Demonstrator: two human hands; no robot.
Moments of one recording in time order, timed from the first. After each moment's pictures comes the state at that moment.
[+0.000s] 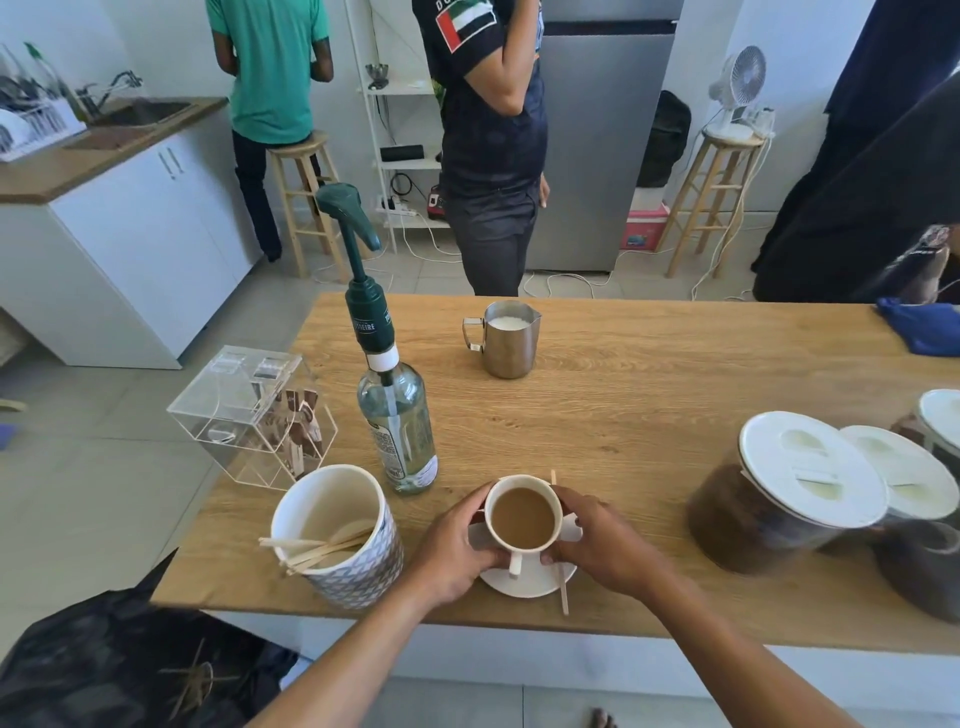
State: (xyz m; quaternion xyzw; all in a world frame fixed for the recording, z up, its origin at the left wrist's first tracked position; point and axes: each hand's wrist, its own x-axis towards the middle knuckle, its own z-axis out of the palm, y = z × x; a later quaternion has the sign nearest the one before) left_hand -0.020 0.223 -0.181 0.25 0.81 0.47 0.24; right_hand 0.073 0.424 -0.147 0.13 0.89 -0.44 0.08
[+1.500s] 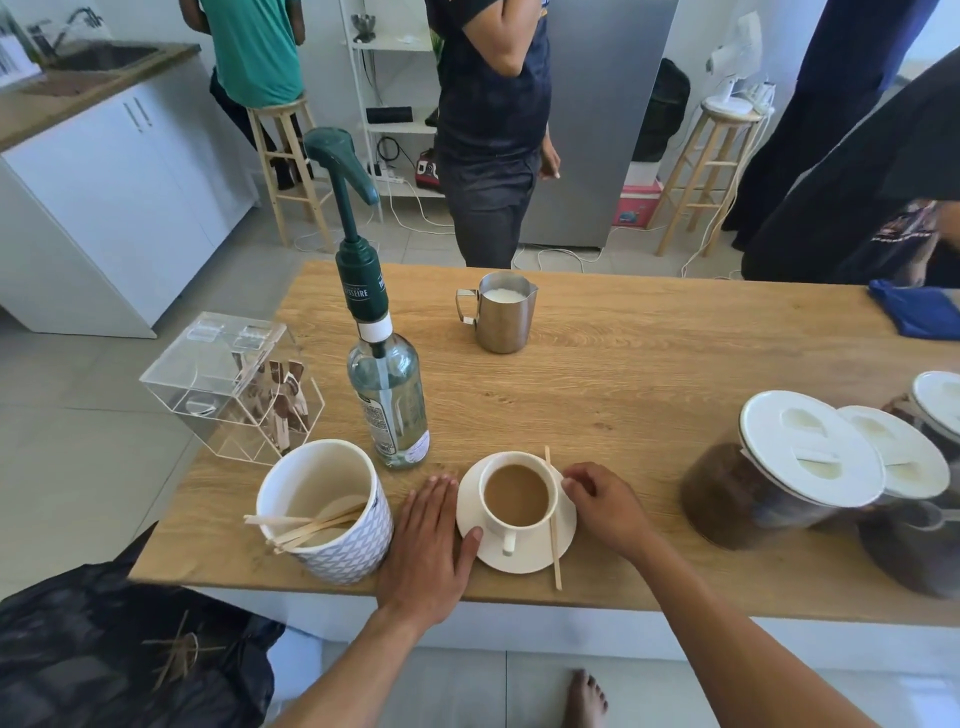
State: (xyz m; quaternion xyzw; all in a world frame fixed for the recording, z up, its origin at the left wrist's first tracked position) left_hand 0.003 0.195 -0.227 0.32 0.92 0.20 -0.01; right_hand 0.064 0.439 -0.179 0.29 0.84 -0.46 0.01
